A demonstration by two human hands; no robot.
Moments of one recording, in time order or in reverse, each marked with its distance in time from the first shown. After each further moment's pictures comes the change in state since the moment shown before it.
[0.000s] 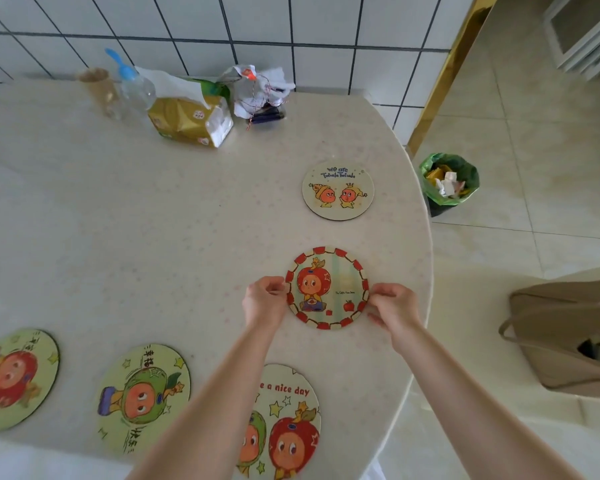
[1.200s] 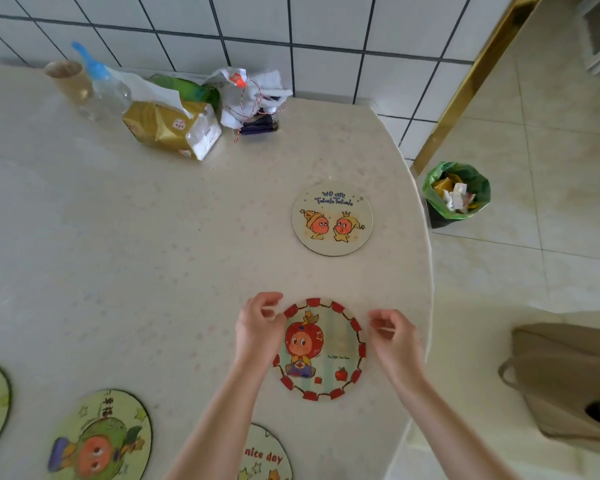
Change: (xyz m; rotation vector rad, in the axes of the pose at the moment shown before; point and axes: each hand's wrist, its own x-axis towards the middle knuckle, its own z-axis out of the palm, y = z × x) left_hand 0.011 0.040 0.027 0.038 -0.040 0.012; right_hand 0.027 -0.026 -0.013 -0.426 -0.022 -0.324
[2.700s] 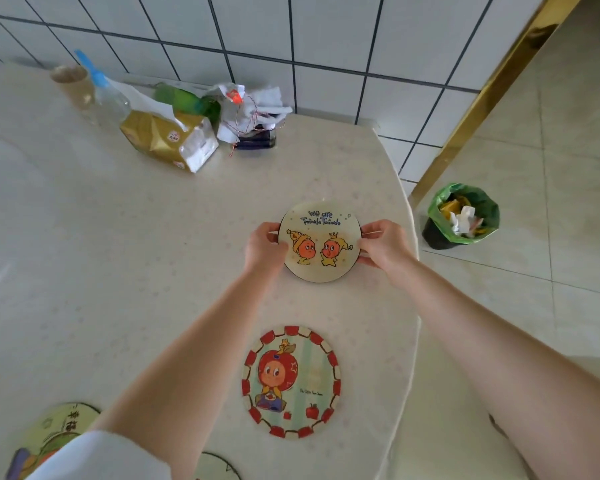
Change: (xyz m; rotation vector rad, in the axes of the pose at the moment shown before) left_hand 0.118 0.111 0.040 -0.142 0.023 0.027; right_hand 0.173 -0.128 -0.020 0.179 -0.167 0.067
